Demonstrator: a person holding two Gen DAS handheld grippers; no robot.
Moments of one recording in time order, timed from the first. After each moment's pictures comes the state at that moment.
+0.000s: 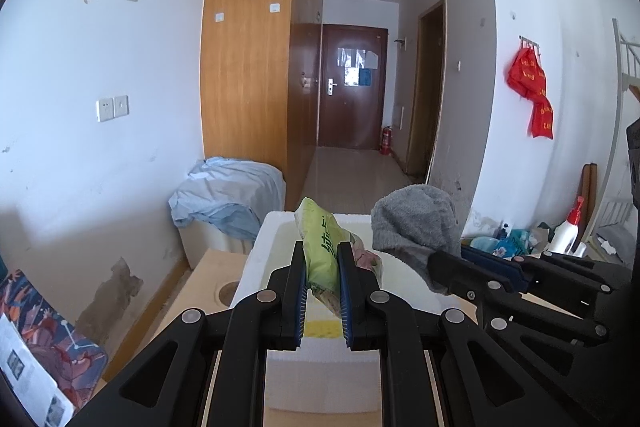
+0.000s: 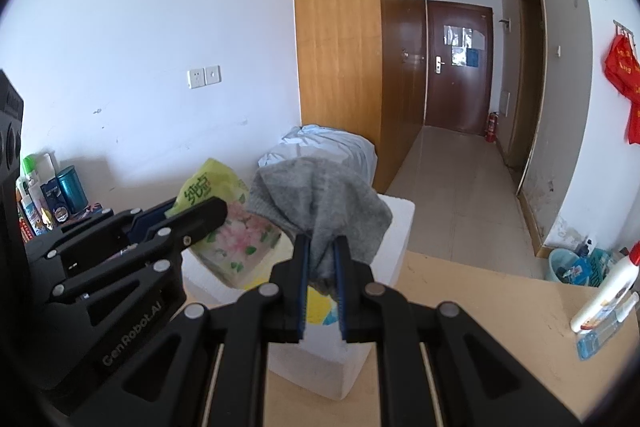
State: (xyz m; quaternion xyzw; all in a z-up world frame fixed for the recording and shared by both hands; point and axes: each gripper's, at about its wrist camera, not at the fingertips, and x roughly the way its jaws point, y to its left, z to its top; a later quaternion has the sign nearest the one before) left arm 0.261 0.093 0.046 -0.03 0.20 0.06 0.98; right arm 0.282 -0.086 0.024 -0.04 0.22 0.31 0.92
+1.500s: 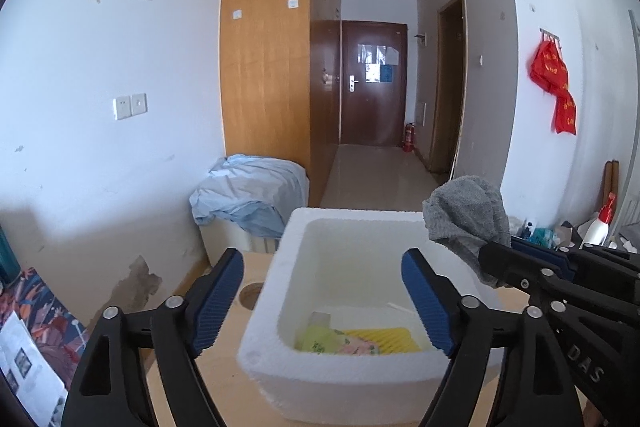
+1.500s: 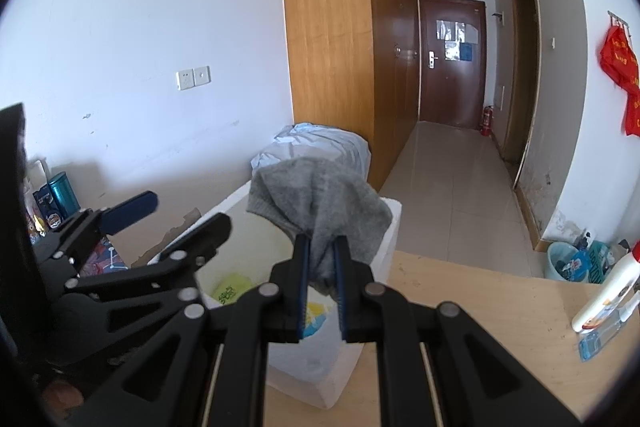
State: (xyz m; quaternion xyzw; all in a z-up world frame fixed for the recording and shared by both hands) left arm 0.272 0.103 0.034 -0.02 0.20 0.11 0.97; right arm 0.308 -0.077 0.025 -0.03 0.23 0.30 0.93
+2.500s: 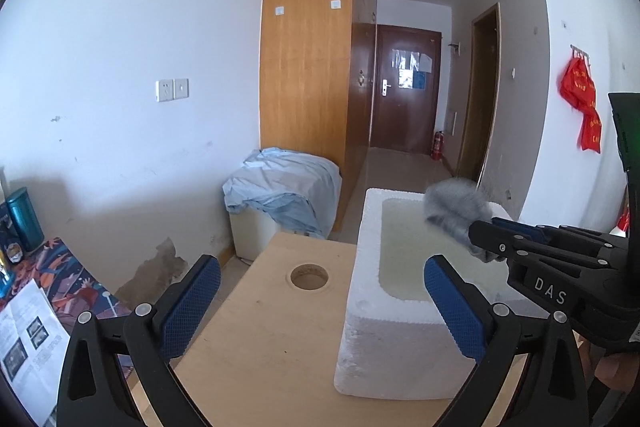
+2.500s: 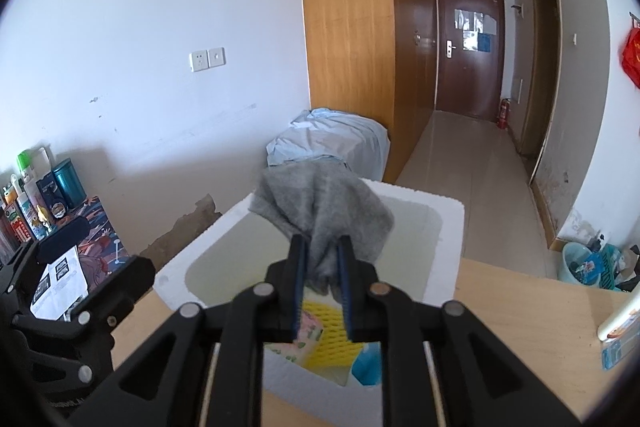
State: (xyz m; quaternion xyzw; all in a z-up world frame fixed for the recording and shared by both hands) left arm 0.229 0.150 0.020 -0.05 0.20 0.16 0.97; right arm 0.325 -0.037 0.014 -0.04 0.25 0.32 0.91
